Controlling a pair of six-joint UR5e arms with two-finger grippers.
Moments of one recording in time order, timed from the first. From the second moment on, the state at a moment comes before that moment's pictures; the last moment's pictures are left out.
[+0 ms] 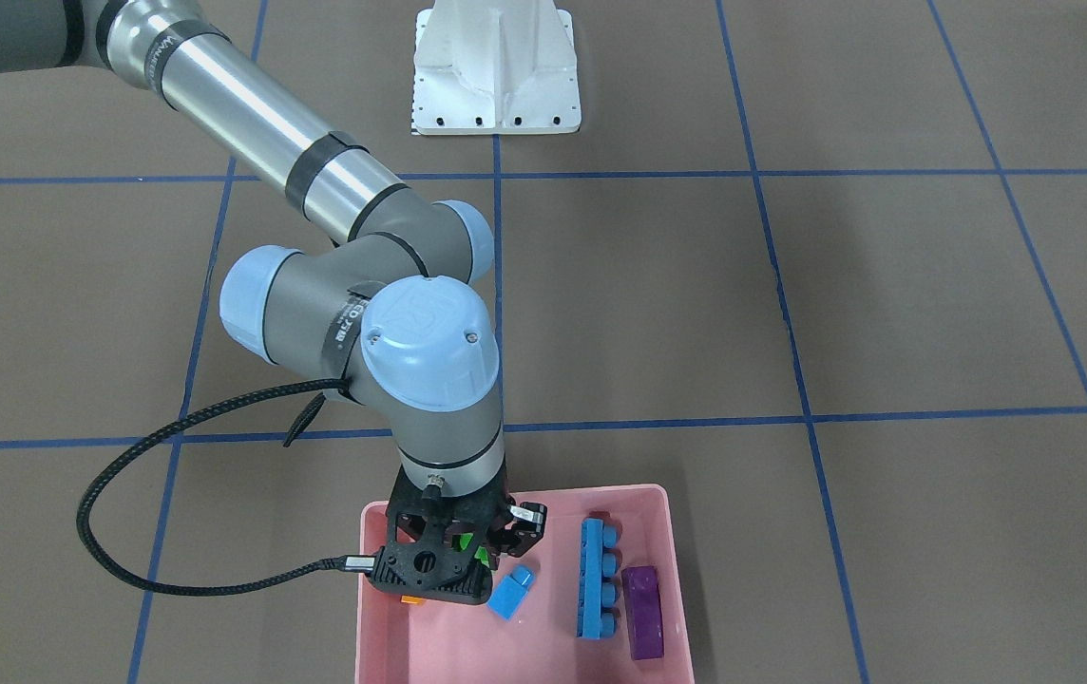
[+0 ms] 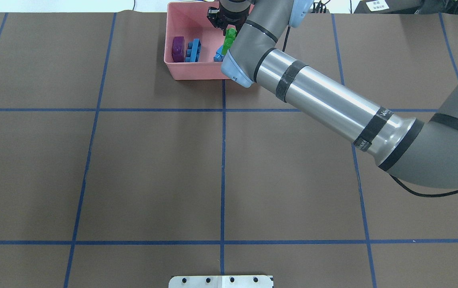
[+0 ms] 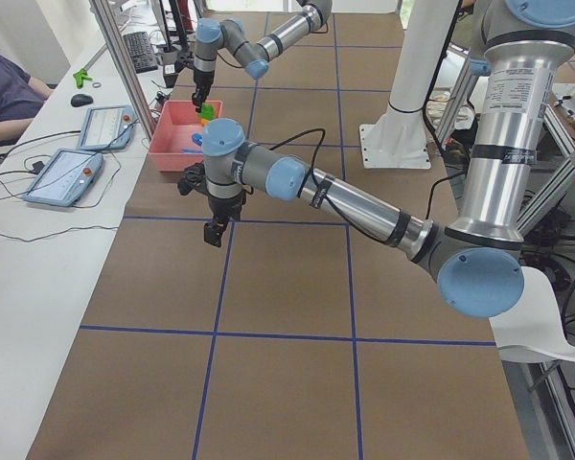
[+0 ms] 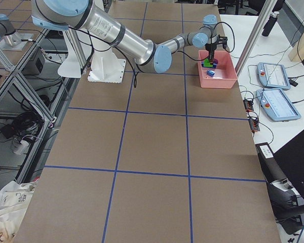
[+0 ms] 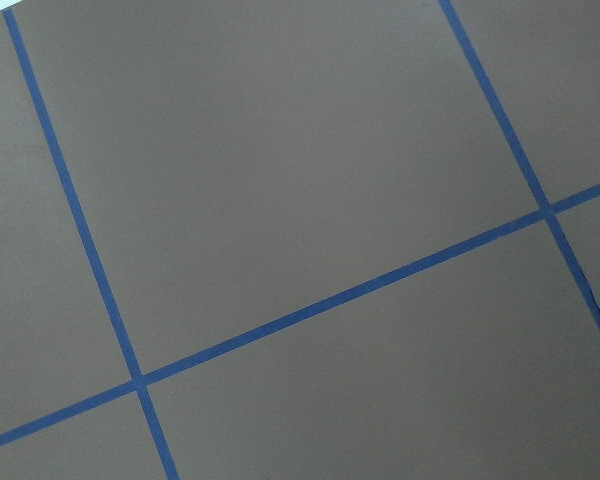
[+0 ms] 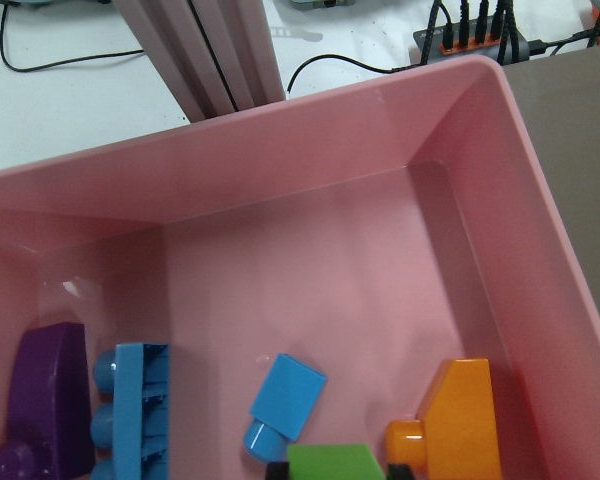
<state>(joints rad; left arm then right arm) -1.39 -1.70 -1.87 -1.51 -2.30 0.01 0.81 -0.33 0.75 -1.17 1.85 1.23</state>
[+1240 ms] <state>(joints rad) -1.48 -1.56 -1.77 -1.52 -2.30 0.09 0.94 -0.53 1.19 -1.62 2.01 0.92</state>
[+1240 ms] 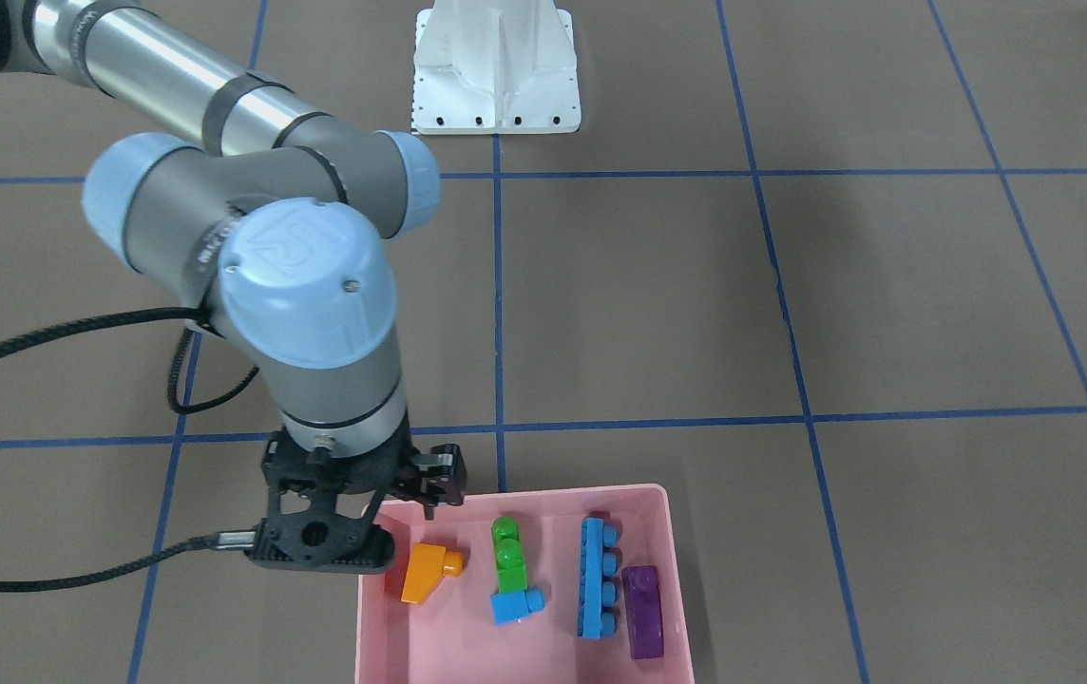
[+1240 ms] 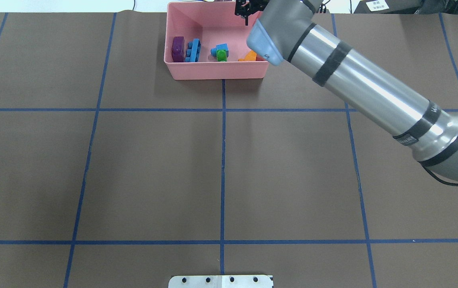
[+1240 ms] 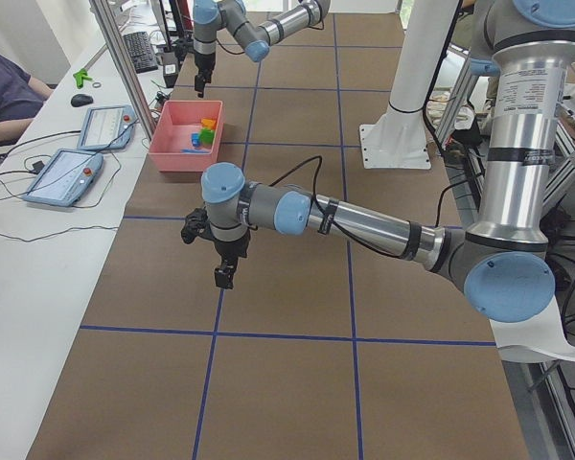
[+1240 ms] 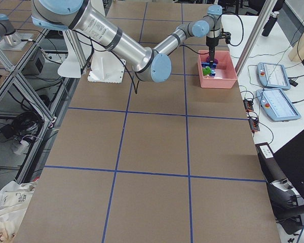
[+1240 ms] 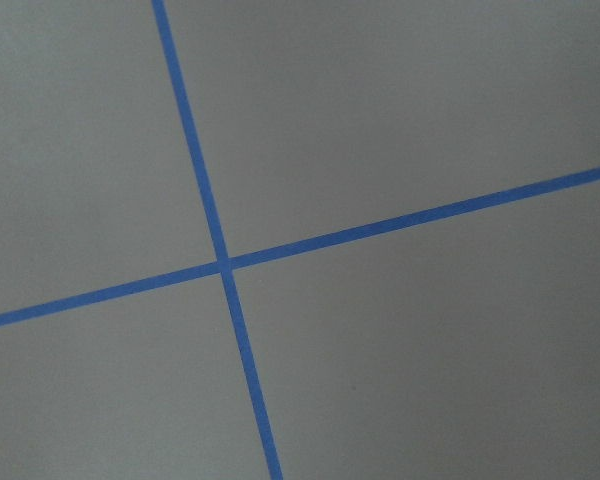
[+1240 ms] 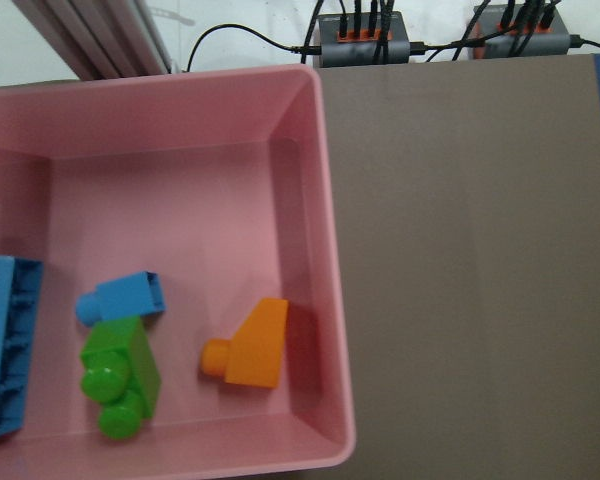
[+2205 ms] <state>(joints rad) -1.59 -1.45 -1.75 -1.52 -2.29 0.20 1.33 -1.35 1.77 -1.63 2.27 0.25</state>
